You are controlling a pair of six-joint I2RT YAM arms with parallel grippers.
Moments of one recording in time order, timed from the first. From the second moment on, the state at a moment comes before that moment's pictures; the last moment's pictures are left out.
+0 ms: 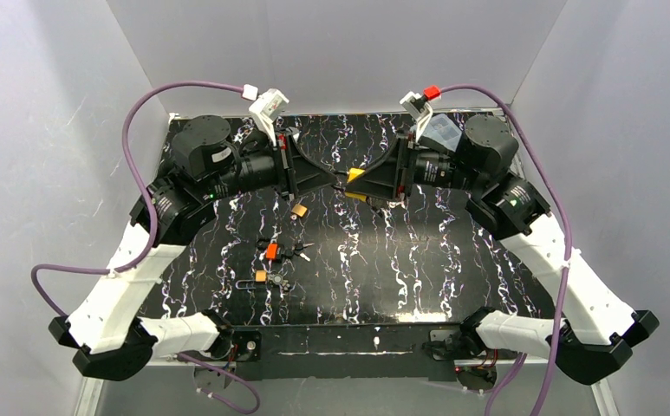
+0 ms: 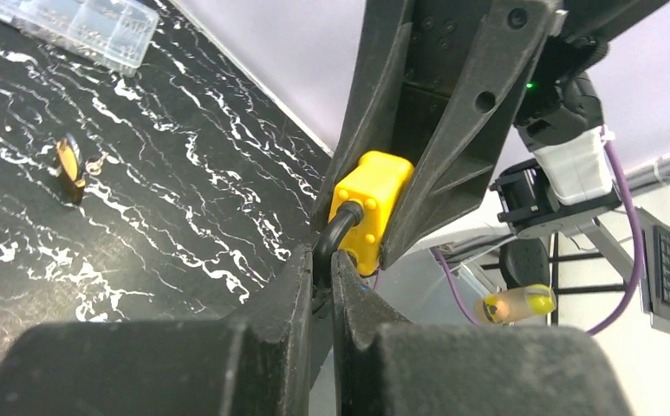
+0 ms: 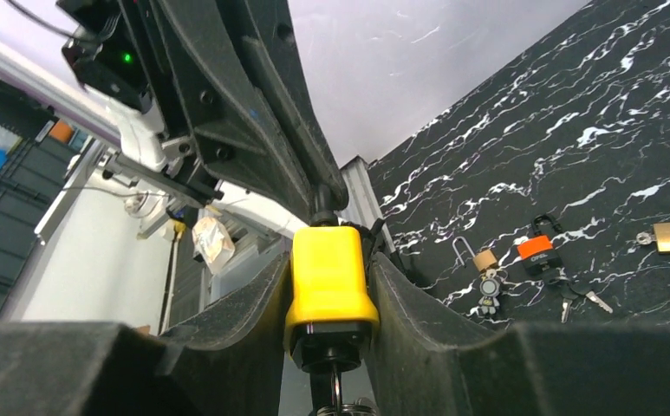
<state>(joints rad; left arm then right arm) -0.73 1.18 1.67 -0.68 0.47 -0.53 0.71 1.13 1.44 -0.30 -0.72 0.66</state>
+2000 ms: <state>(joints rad) -0.73 1.35 1.88 -0.56 0.42 -0.89 0.86 1.10 1.31 0.26 -0.07 0.57</state>
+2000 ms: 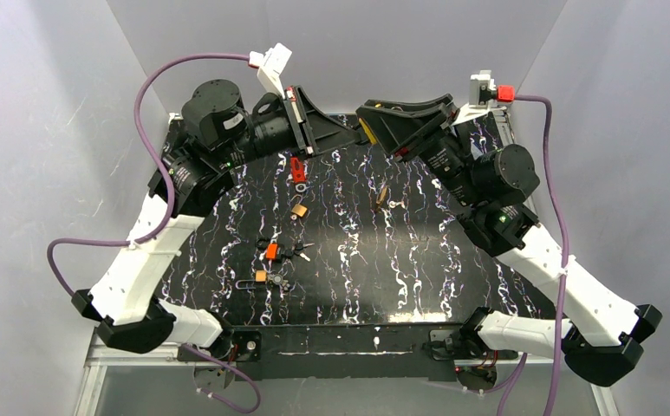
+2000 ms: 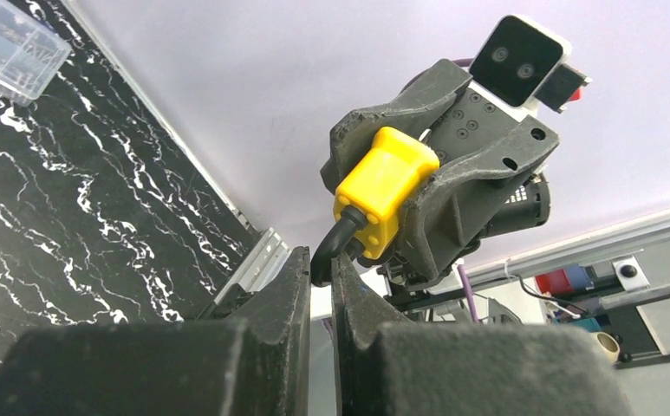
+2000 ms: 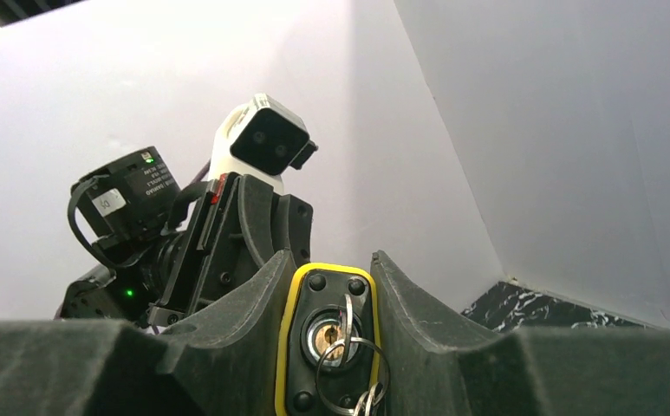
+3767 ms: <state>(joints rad) -0.45 1.18 1.49 -0.75 0.77 -0.55 0.51 1.00 0.89 0.26 -0.83 0.91</state>
